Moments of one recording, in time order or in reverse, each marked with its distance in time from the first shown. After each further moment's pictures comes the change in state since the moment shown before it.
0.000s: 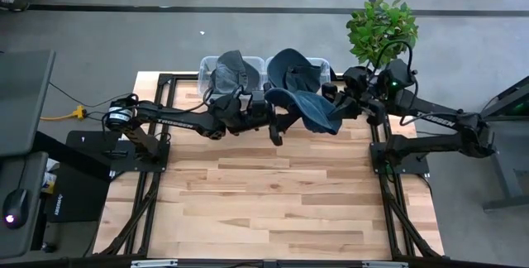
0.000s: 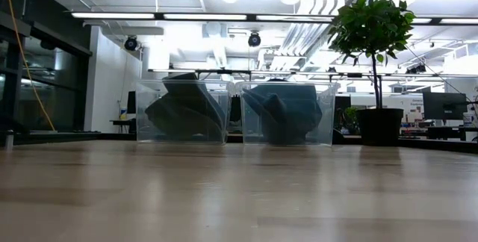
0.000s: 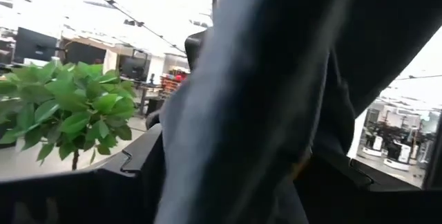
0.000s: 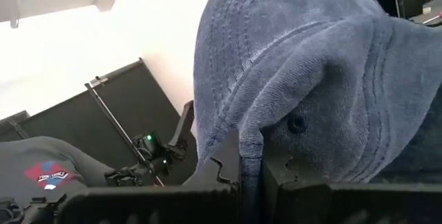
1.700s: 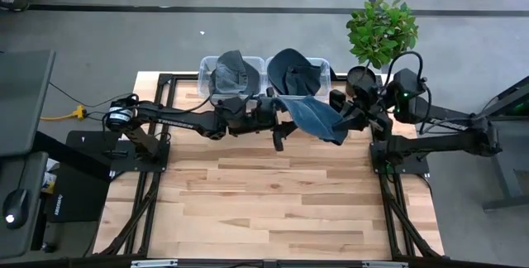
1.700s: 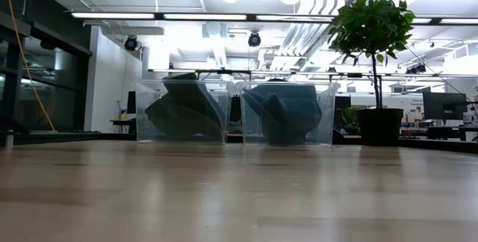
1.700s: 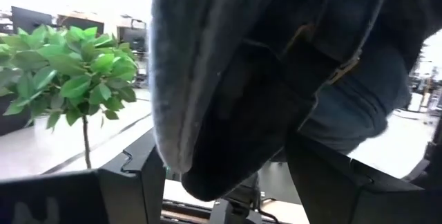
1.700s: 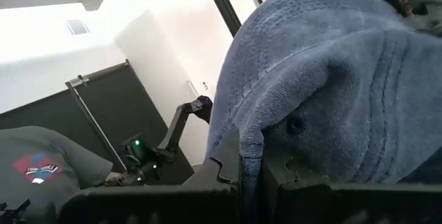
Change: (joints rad) left arm 0.000 0.003 0.000 -0.152 0.016 0.068; right arm 0.177 -0.121 0.000 -0.210 0.234 -0.172
